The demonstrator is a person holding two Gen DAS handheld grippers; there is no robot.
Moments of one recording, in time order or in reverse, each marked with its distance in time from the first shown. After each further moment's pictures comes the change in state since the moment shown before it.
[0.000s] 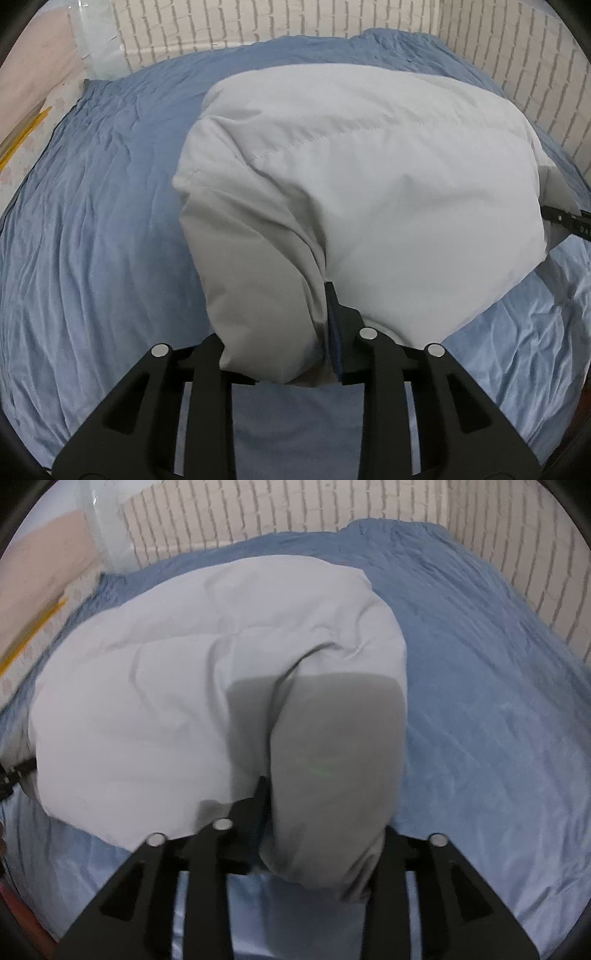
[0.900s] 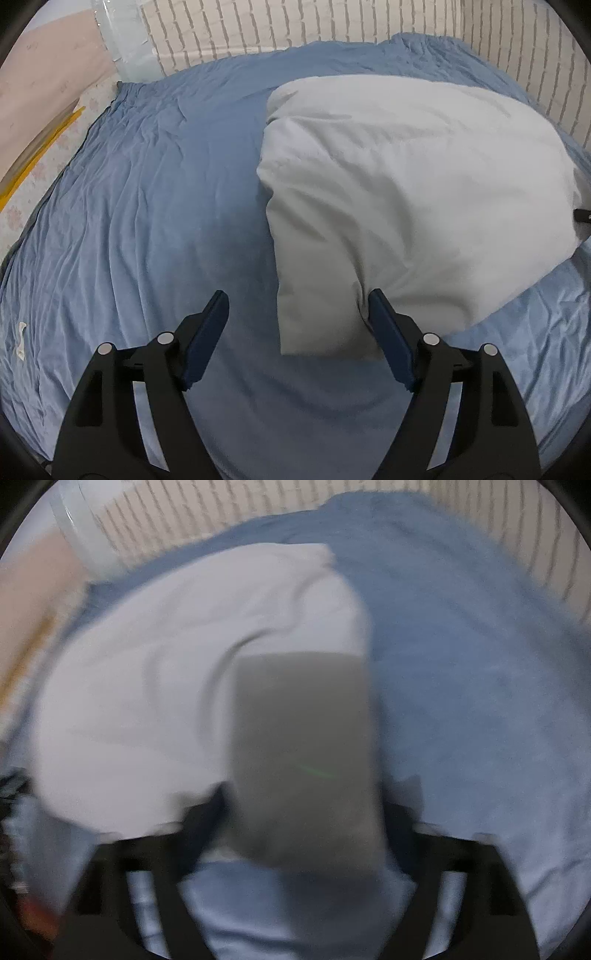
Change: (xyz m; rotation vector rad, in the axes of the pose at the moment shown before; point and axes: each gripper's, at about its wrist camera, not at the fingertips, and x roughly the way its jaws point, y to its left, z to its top) left arm -0.029 0.056 -0.034 -0.008 -0.016 0.127; right arm 0.008 -0.041 -0.007 0.089 0.067 -0.014
